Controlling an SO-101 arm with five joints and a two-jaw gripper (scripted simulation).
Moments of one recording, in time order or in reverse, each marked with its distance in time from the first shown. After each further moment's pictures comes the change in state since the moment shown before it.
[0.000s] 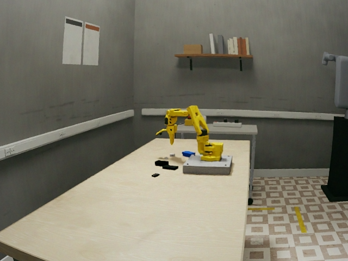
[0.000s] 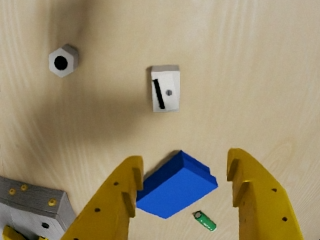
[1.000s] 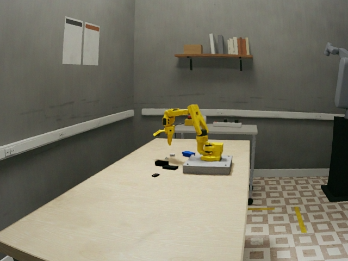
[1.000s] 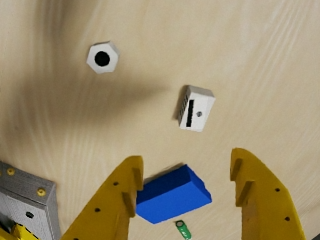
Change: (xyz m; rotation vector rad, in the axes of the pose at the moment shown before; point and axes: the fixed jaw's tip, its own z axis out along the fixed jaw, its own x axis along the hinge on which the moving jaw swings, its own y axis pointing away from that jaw) arm -0.007 0.021 -0.001 0.006 -0.008 -0.252
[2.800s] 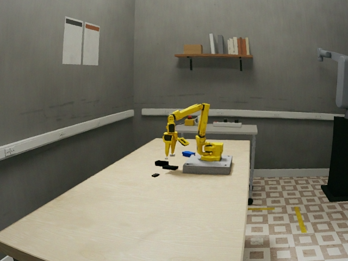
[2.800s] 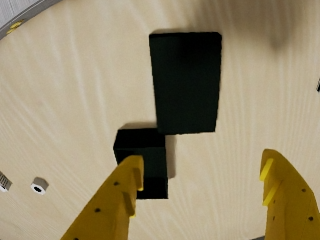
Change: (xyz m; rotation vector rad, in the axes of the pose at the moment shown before) arm -0.011 0.180 -0.002 -0.034 -0.024 -2.514
